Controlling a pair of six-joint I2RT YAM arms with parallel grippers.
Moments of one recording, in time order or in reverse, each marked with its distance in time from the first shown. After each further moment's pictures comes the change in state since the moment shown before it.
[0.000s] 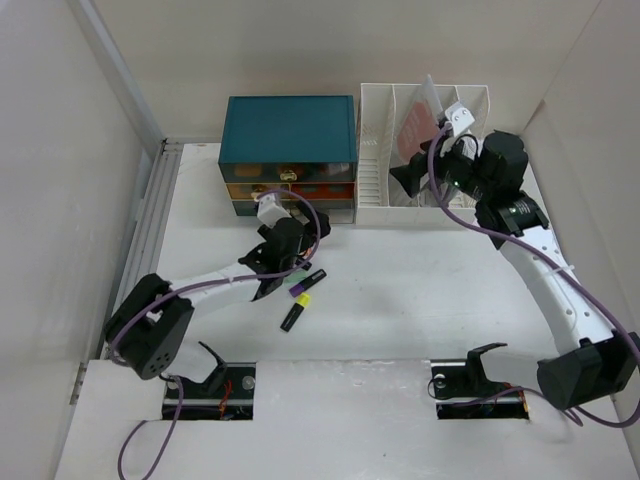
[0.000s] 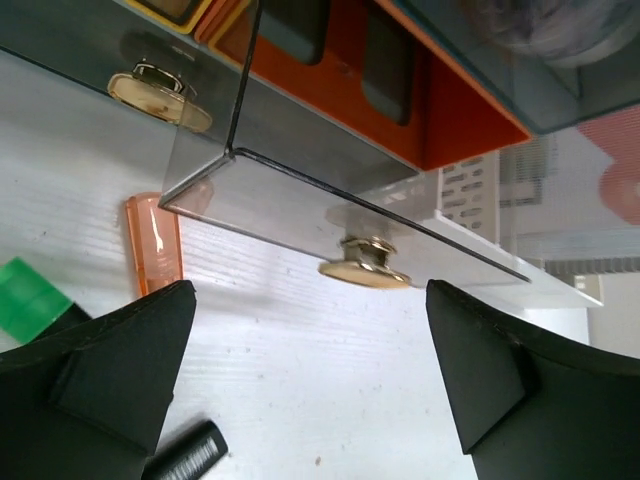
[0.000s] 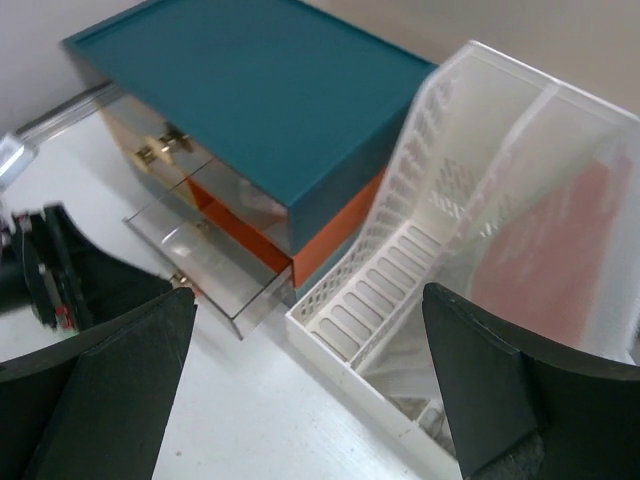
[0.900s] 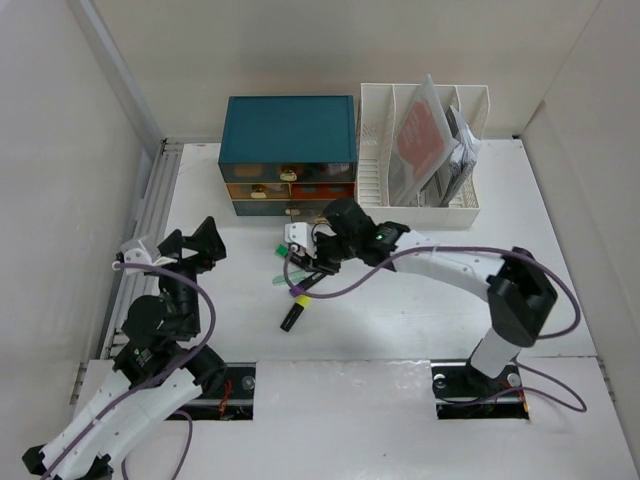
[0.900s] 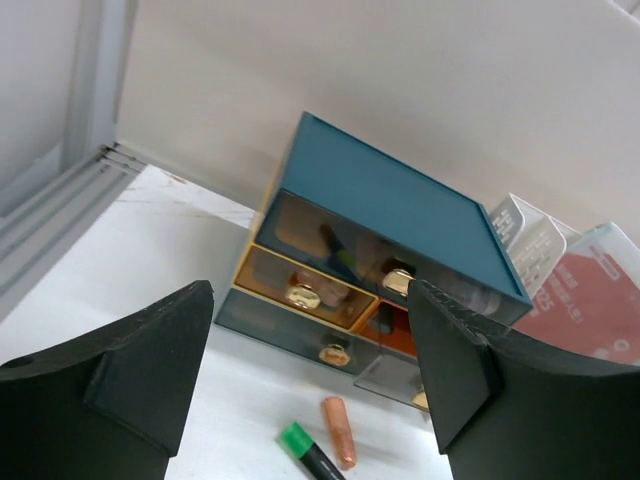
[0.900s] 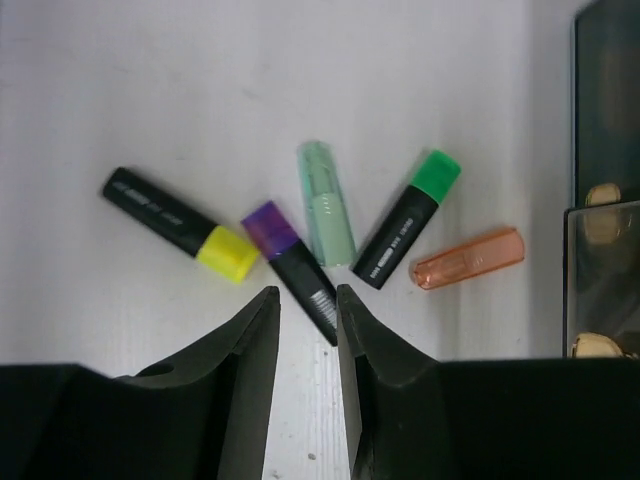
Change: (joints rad) left arm -0.041 -1.154 -0.078 -0.366 -0.409 0.705; right arm 0.619 0.414 -0.041 -0.134 -0.062 -0.519
